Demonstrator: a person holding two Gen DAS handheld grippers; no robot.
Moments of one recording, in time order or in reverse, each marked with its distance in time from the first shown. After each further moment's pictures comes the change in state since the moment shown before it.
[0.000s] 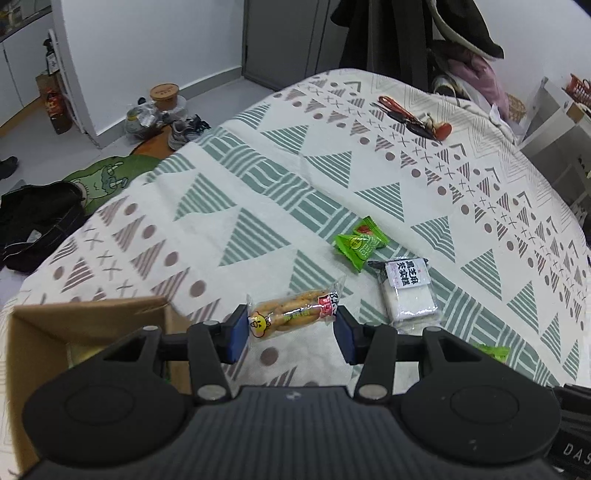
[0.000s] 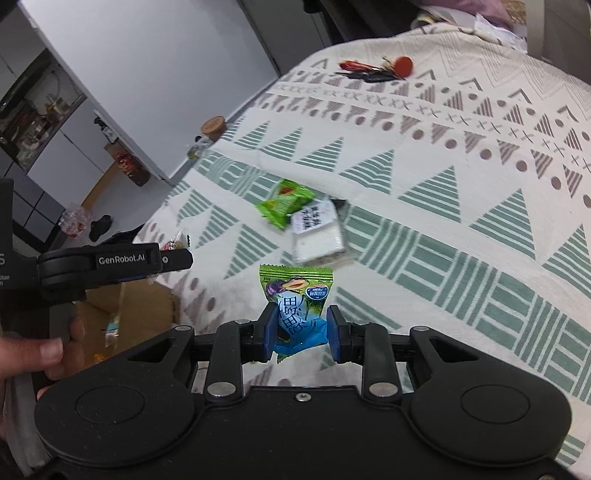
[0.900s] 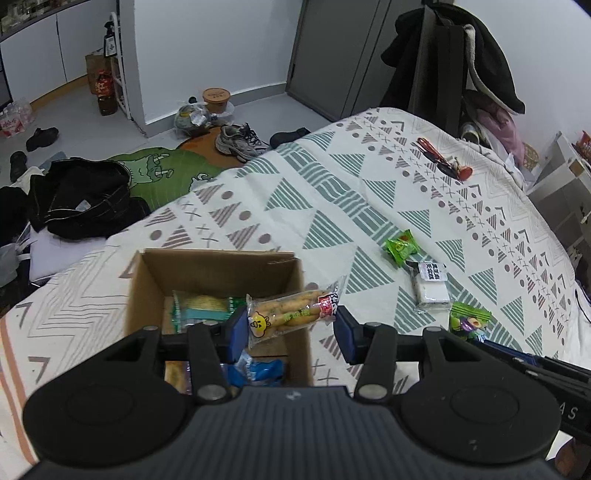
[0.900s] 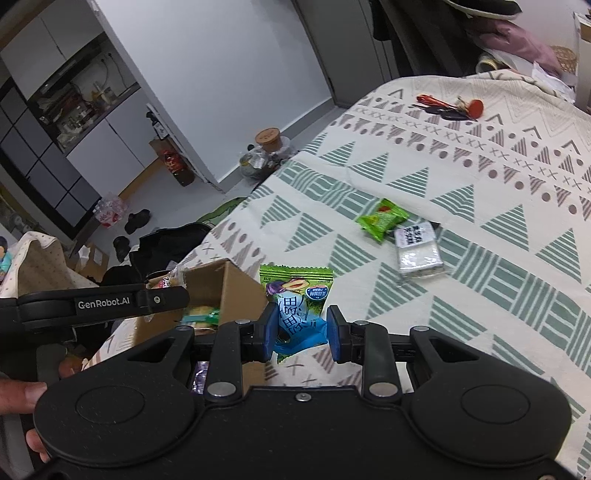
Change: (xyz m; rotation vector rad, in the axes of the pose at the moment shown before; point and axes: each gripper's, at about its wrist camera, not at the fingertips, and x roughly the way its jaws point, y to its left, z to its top) left arm -0.099 0.080 -0.035 -0.137 -0.057 0.019; right arm -0.030 0.094 -0.014 -0.114 -0.063 0.079
